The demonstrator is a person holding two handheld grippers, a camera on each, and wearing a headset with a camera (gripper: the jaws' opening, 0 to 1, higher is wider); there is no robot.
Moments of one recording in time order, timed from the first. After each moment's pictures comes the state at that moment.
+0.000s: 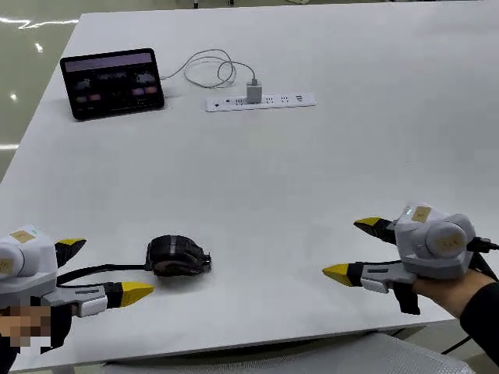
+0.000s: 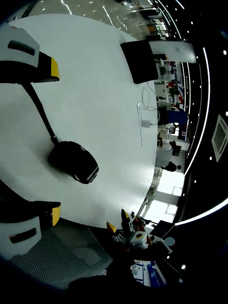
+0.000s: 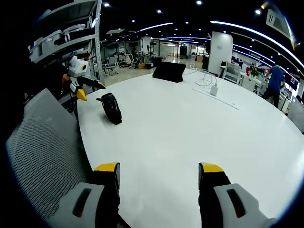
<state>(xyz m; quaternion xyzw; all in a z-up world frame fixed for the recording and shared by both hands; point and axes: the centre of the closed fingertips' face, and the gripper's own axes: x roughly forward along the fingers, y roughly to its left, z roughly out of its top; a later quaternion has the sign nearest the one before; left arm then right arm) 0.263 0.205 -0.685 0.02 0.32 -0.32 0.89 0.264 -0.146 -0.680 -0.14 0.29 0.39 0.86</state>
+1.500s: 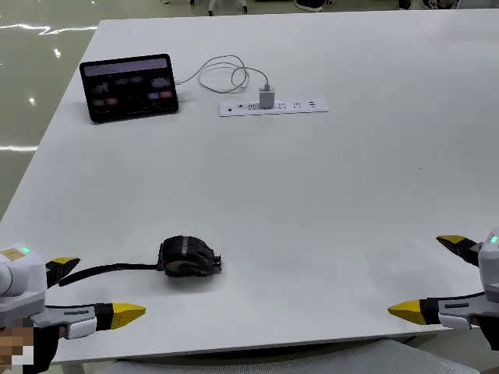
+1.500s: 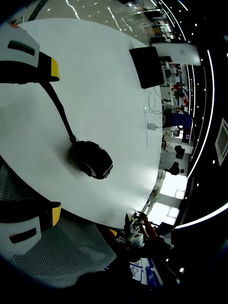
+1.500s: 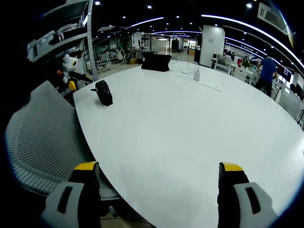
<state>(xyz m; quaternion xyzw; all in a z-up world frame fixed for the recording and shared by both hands) 0.232 0.224 -0.684 0.01 0.34 -0.31 0.89 0.238 -0.220 -0.689 -0.14 0.32 0.36 0.86</state>
